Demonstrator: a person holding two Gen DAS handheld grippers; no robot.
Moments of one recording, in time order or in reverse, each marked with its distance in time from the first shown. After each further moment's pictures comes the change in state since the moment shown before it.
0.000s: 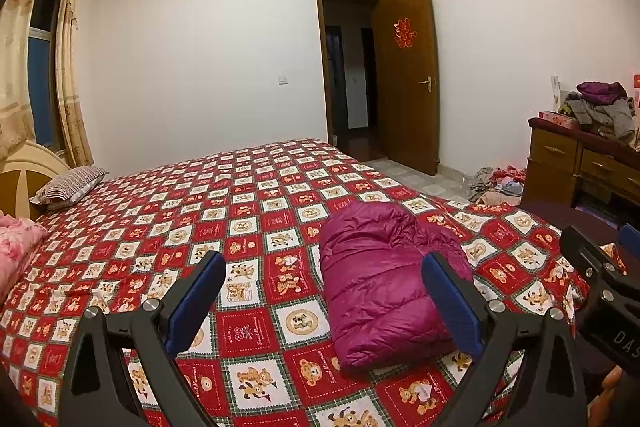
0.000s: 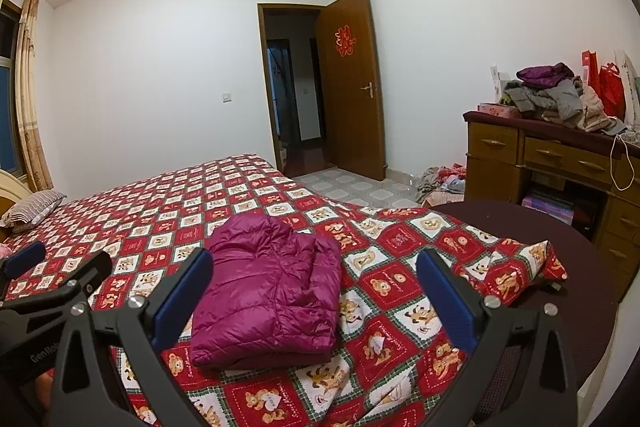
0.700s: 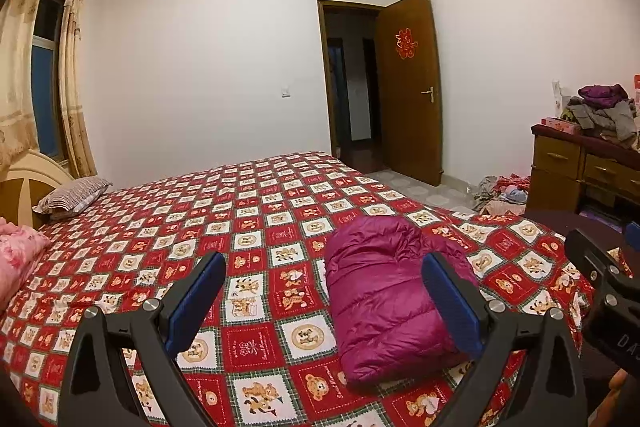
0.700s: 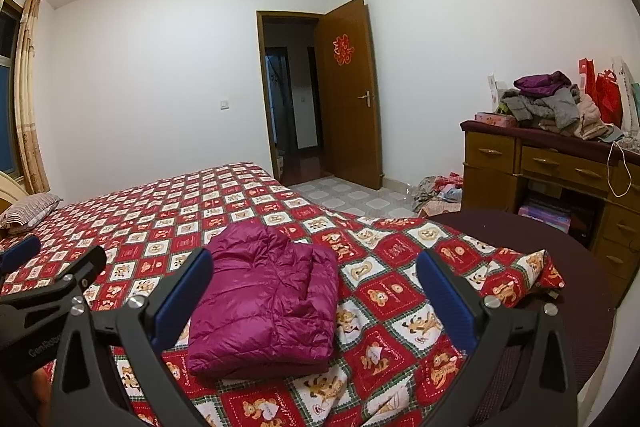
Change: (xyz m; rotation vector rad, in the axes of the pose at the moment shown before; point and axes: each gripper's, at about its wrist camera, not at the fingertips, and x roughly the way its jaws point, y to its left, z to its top) left arm 0.003 0.002 0.004 0.013 -0.046 0.017; right arm 0.002 0.001 0.006 -0.011 -0.028 -0.010
